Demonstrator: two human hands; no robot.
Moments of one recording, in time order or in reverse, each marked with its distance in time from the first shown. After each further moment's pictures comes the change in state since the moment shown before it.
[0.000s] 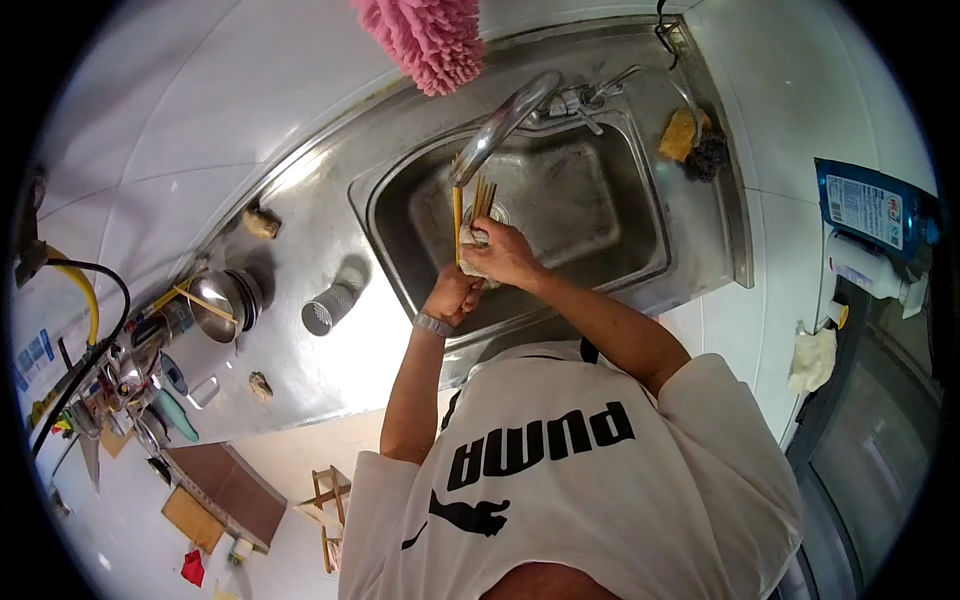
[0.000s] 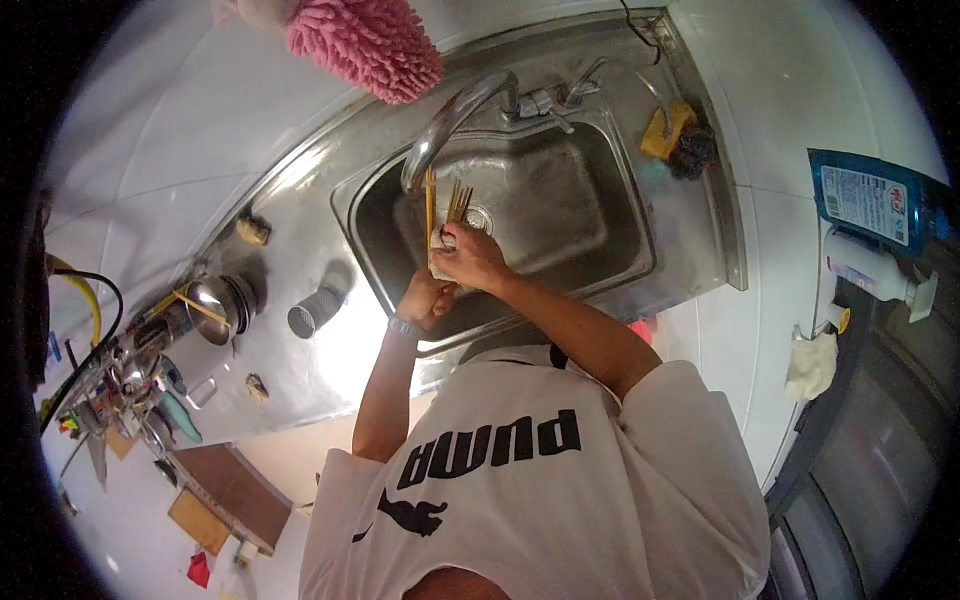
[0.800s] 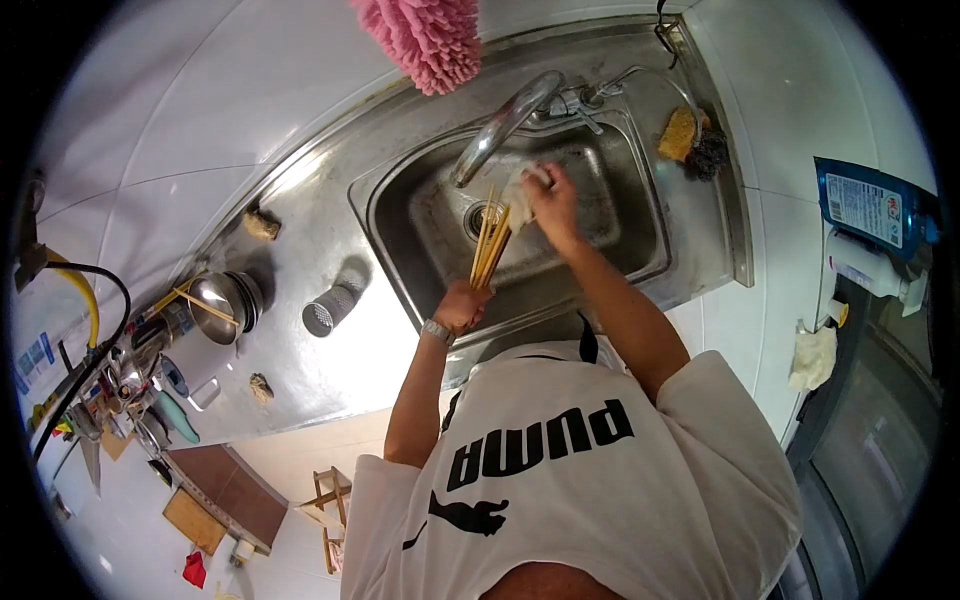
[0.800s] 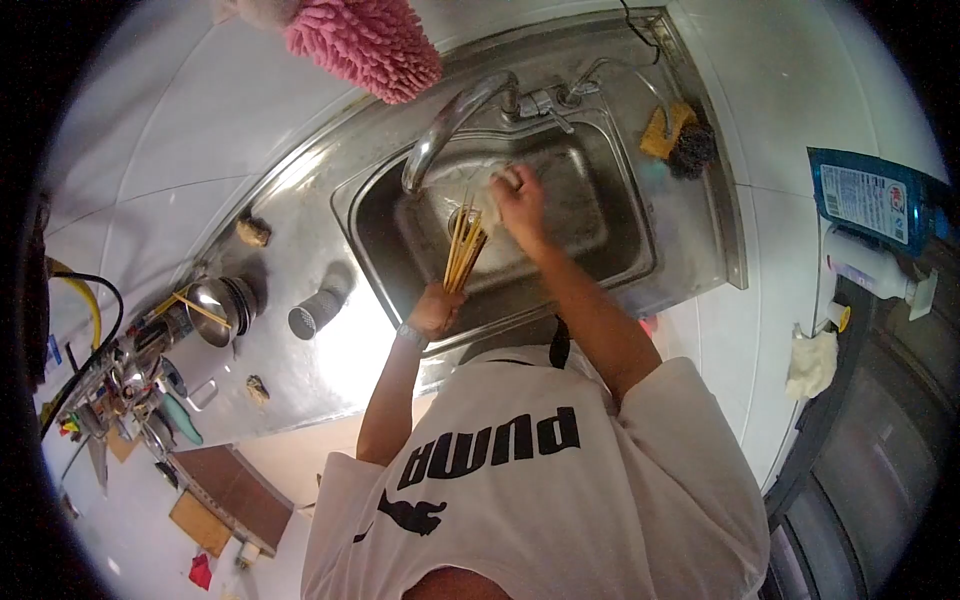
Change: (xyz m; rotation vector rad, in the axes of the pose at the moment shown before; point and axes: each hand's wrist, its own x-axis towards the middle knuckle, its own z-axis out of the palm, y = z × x) left_hand -0.006 -0.021 -0.001 0.377 0.072 -0.098; right_hand 0.042 0.047 -0.051 0.548 0.491 0.040
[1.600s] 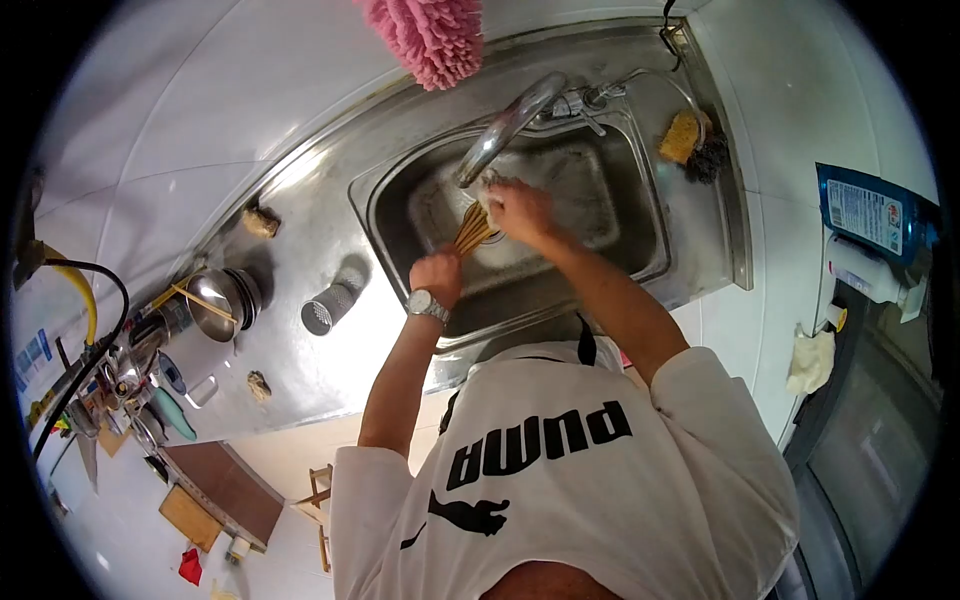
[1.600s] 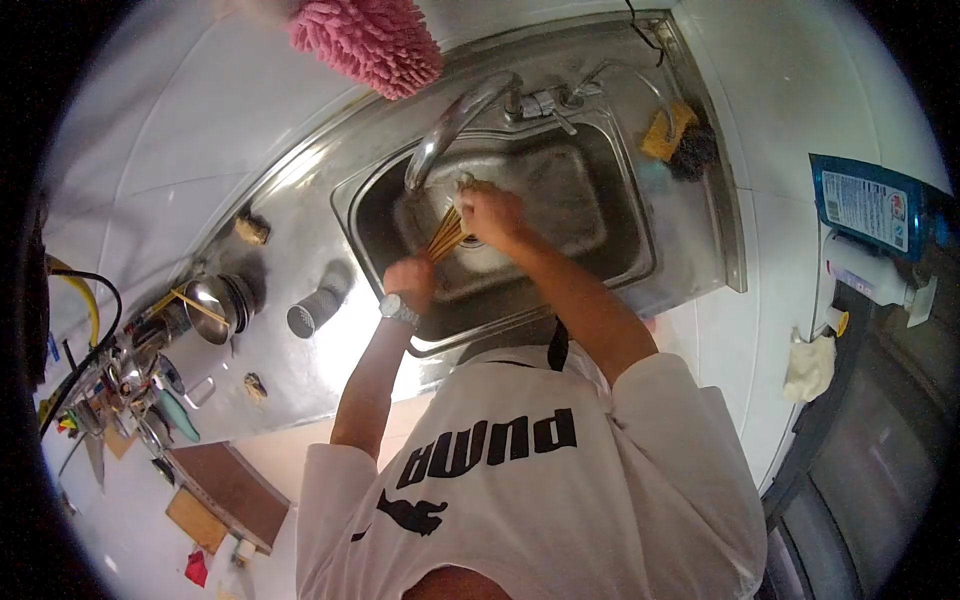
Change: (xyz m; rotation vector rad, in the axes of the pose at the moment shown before) left_hand 0.011 0.037 -0.023 1.535 0.510 0.376; right_hand -0.006 -0.017 0.032 -1.085 -0.363 -0.231
